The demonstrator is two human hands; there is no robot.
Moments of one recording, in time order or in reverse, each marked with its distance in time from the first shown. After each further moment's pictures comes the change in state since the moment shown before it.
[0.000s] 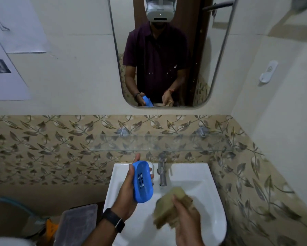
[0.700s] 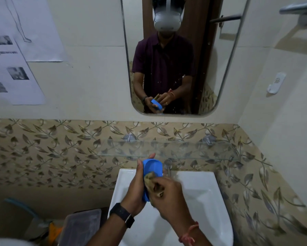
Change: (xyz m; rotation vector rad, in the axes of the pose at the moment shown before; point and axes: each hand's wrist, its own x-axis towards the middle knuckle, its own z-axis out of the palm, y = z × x) left_hand 0.013 0.024 0.023 -0.069 0.000 -0.021; right_hand -0.009 -0.043 0.077 -0.934 -0.439 -0.780
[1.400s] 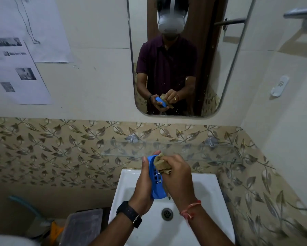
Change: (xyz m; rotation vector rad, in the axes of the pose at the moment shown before) left_hand -0.002 0.005 0.017 0.045 0.013 0.080; right_hand 0.039 -0.023 -0.028 -0.276 0.228 -0.214
